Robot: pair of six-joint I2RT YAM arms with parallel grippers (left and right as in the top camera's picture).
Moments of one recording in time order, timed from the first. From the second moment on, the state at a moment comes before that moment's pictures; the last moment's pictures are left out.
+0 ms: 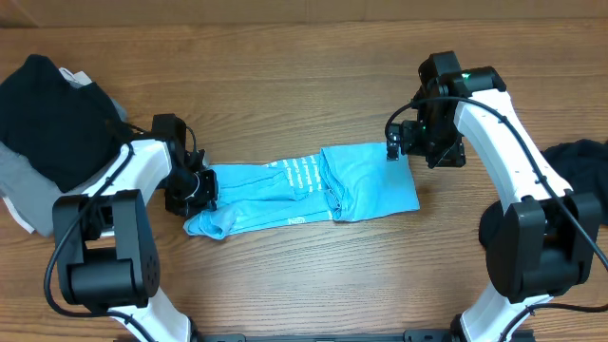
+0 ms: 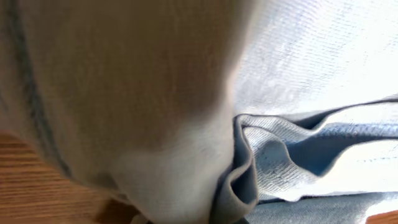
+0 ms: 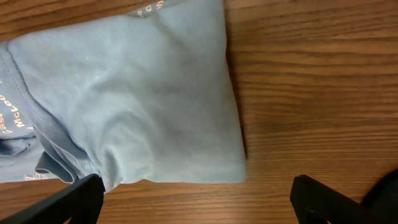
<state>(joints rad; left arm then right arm) 0.07 1.88 1.12 -0.93 0.21 -0.09 0.15 1.88 1.57 -1.25 -0.12 0.23</state>
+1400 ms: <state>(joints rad) -0.40 2.17 1.93 -1.42 0.19 -0.26 0.15 1.88 1.57 -1.27 -0.04 0.20</state>
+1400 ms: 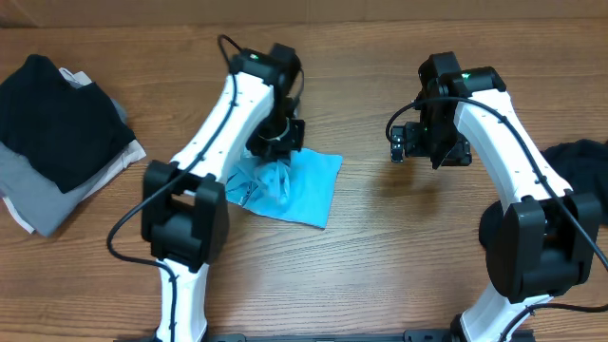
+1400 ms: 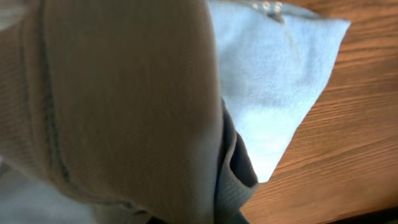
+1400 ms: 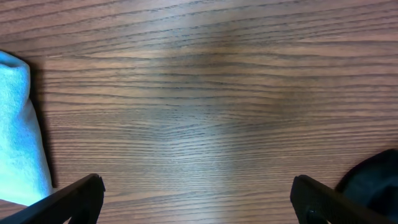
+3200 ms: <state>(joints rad) -0.39 2.14 1.93 -1.62 0.18 -0.47 0.15 1.88 1.57 -1.25 -0.35 0.00</state>
